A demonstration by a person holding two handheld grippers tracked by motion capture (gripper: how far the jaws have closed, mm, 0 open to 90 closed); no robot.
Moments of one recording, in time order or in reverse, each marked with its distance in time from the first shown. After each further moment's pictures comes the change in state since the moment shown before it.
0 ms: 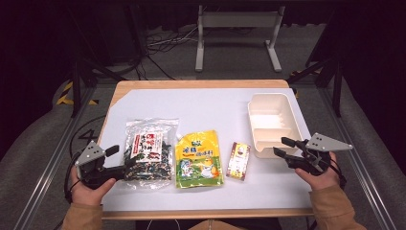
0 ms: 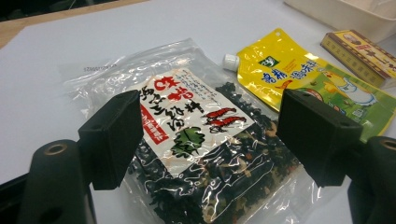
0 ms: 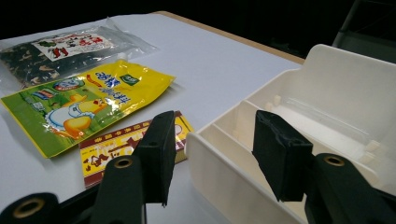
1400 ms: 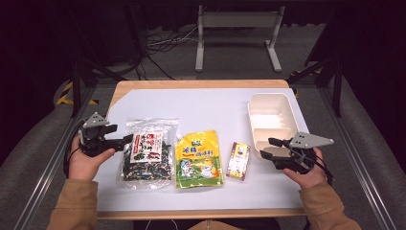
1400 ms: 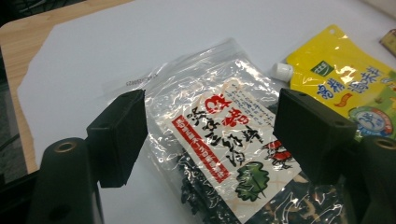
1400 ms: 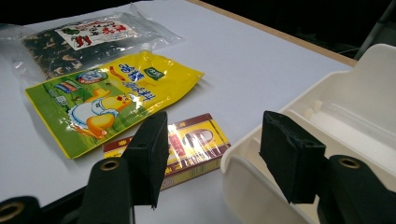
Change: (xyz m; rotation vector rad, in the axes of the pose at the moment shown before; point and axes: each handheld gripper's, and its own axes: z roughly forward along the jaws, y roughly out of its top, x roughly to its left) left arm 0.047 0.055 0.031 0.156 0.056 0.011; right arm 0.016 0.012 0.027 0.057 0.084 -0.031
